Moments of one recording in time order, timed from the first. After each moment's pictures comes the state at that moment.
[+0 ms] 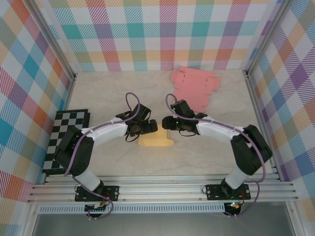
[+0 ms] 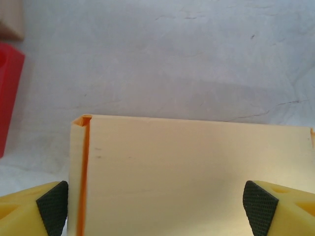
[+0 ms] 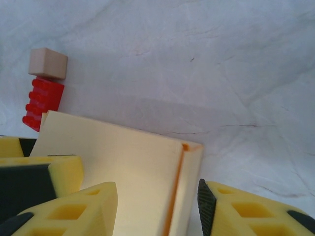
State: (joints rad) left arm -0.63 1.64 1.02 -0.45 -0.04 -0.75; right arm 0.66 1.64 1.02 -0.26 -0.13 0.60
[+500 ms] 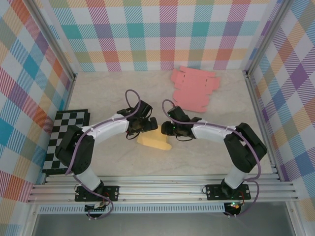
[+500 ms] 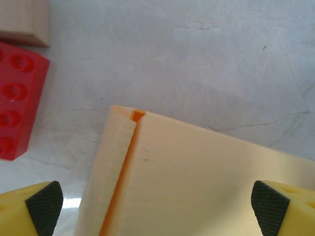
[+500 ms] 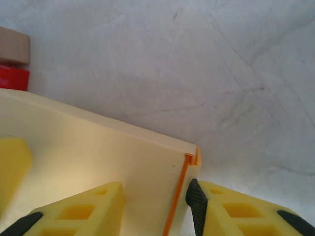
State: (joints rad) left arm -0.63 1.66 1.12 -0.60 -0.08 -0.81; right arm 0.74 1.68 0.96 -0.24 -0.05 0.73
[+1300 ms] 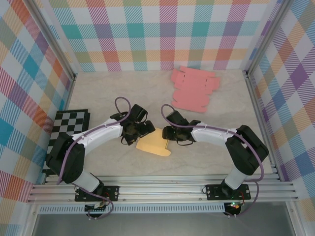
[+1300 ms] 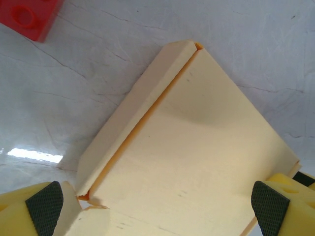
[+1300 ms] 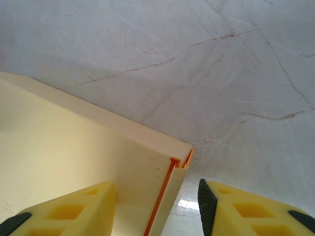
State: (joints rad) left arm -0.63 1.54 1.01 -0.65 0.06 -1.09; right arm 0.78 1.65 0.93 -0.33 0.02 0.77
